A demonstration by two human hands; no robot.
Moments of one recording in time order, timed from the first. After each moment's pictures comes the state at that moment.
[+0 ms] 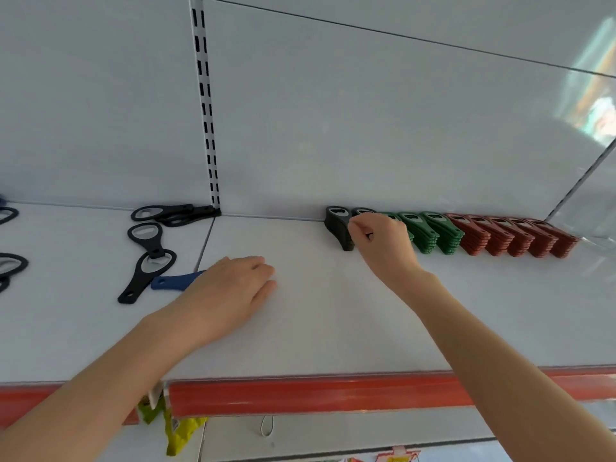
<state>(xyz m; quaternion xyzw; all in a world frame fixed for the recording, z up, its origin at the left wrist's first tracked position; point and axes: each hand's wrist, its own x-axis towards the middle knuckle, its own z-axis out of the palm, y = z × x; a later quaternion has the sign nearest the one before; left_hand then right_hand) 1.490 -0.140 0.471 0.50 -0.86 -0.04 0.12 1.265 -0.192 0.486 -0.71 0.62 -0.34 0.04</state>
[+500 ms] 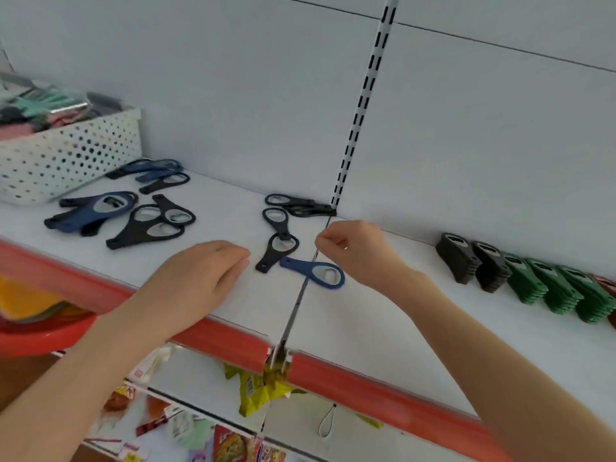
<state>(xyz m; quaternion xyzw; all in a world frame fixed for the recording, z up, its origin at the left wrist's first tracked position) 1.631 -0.071 0.464 0.65 -0.72 0.01 0.24 1.431 -0.181 0.497 -0.86 0.43 -0.20 0.19</state>
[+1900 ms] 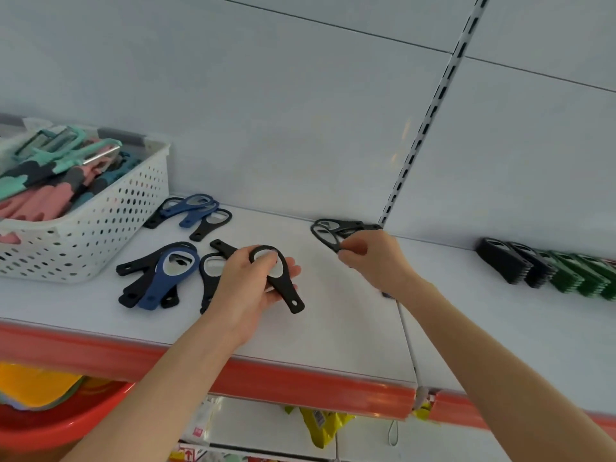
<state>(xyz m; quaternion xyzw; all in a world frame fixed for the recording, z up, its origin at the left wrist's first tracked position) 1.719 -0.118 0.477 0.47 -0.27 -0.58 0.60 1.549 -0.186 0.492 -0.75 0.60 -0.22 0.20</state>
